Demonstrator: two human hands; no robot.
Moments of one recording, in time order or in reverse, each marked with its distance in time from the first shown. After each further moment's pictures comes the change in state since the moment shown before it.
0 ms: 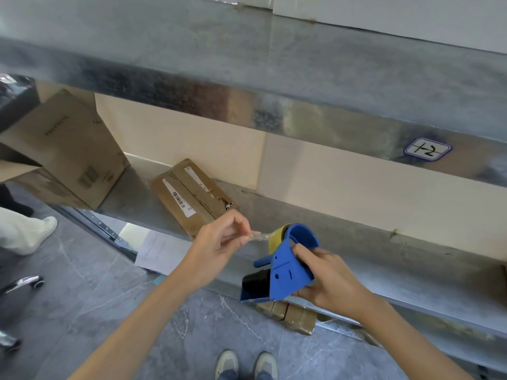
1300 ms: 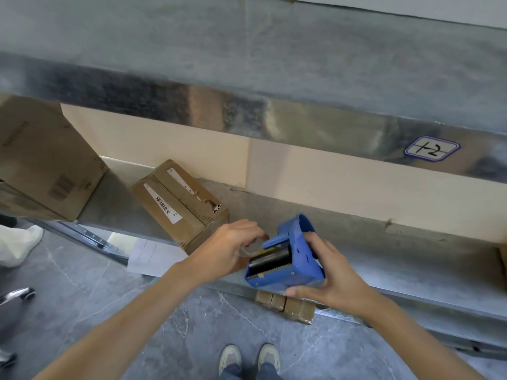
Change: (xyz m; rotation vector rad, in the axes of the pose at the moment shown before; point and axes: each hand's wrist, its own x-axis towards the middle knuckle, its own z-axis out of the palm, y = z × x) left_hand 0.051 -0.035 0.015 0.508 -0.269 0.388; right_hand -0.002 -0.004 -0.016 0.392 0.070 0.217
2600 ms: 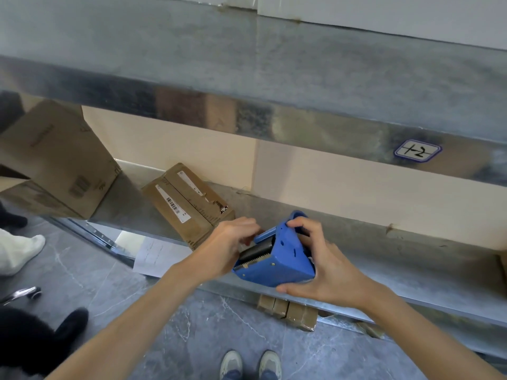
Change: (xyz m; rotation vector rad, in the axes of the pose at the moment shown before) left_hand -0.007 0.012 -0.009 -0.070 0.129 -0.022; right_hand 0.013 -0.031 -0.002 -0.067 -0.051 -0.092
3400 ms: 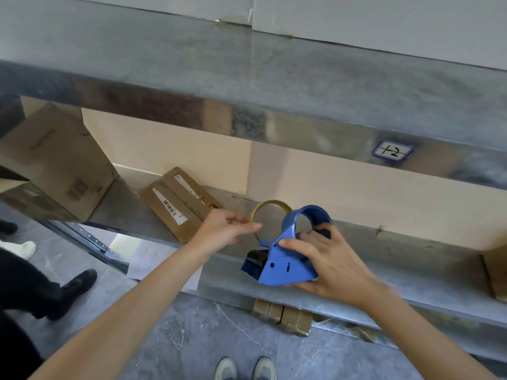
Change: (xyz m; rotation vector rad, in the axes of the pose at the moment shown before) left_hand 0.019 0.011 -0.012 -0.542 0.068 -0.802; right_hand -0.011 0.024 -0.012 -0.753 0.161 -0.386
